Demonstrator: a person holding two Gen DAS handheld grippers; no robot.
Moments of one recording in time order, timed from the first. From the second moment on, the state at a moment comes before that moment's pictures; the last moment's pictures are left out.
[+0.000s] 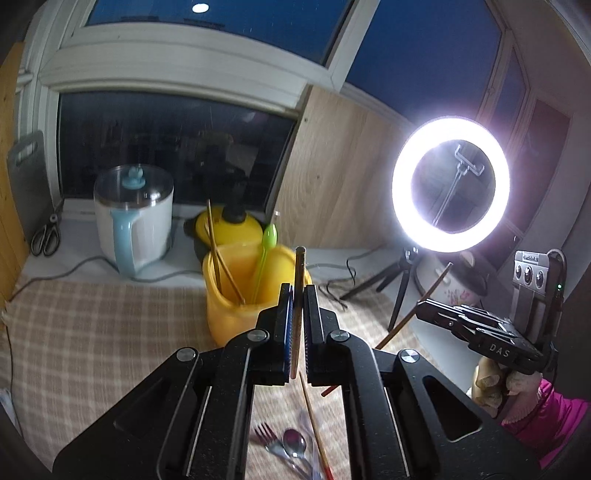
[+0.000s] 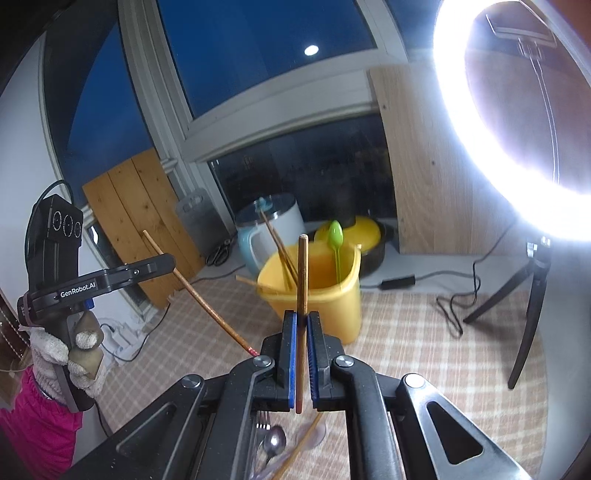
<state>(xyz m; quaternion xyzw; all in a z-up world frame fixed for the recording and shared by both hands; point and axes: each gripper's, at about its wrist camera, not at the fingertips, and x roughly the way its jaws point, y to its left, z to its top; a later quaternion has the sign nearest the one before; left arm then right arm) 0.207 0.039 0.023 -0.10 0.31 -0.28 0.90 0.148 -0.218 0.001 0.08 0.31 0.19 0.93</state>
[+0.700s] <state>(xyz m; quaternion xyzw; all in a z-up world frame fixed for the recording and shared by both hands) 0.269 0.059 0.057 -0.11 0.26 -0.23 0.93 0.191 -0.207 0.061 0.05 0.22 0.16 0.96</state>
